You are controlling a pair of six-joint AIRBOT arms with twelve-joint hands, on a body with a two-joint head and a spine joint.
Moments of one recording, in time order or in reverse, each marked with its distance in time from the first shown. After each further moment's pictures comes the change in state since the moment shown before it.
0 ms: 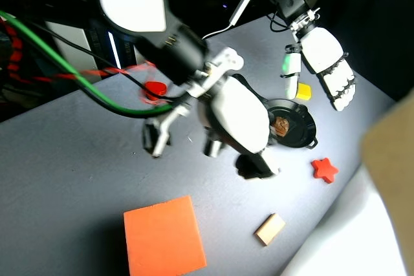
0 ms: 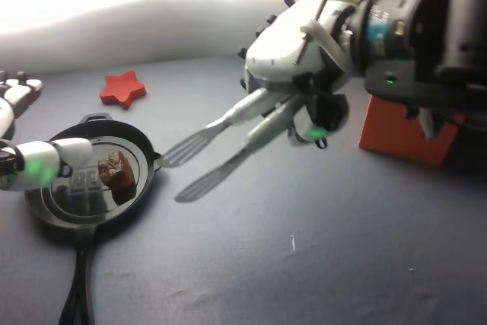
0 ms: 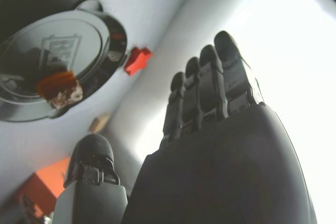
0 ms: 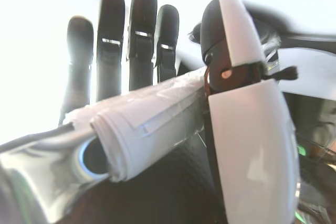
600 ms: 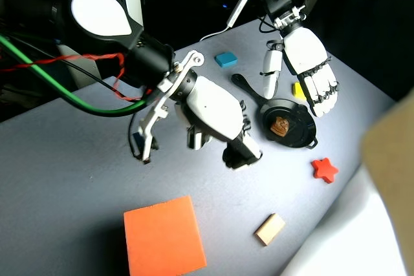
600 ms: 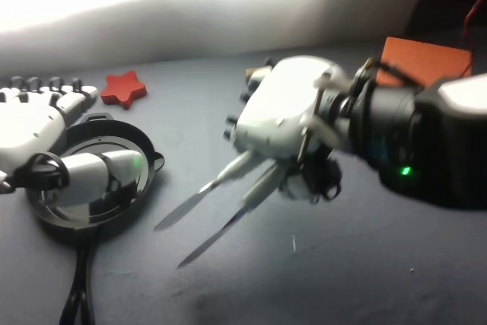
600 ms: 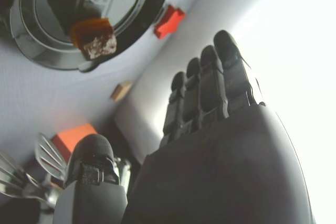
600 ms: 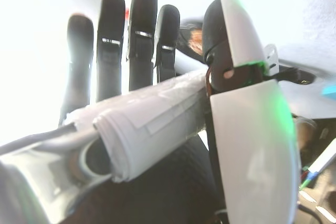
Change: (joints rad) left arm -0.055 -0.006 -0.105 0.037 0.018 -0.002; right arm -0.206 -0.023 -0.025 -0.587 0.195 0.425
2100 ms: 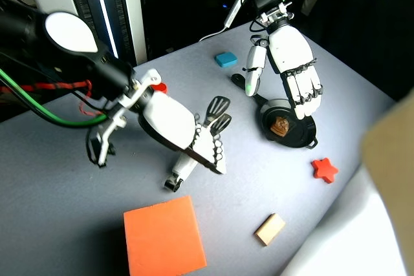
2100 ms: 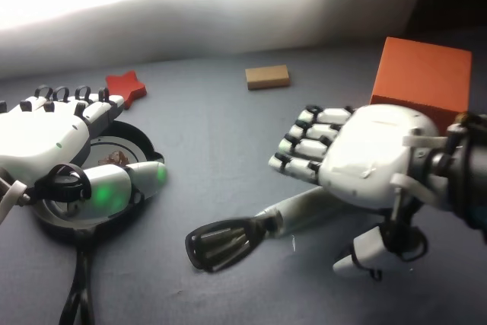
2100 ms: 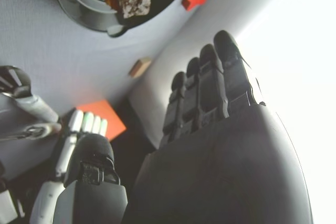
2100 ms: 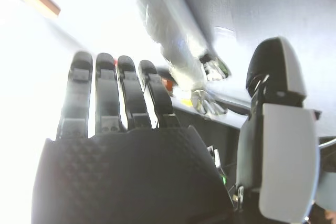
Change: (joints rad) left arm -0.014 -0.006 -0.040 0.007 0.006 0.007; right arm -0.116 0.247 -0.220 -0.054 -0.072 0.033
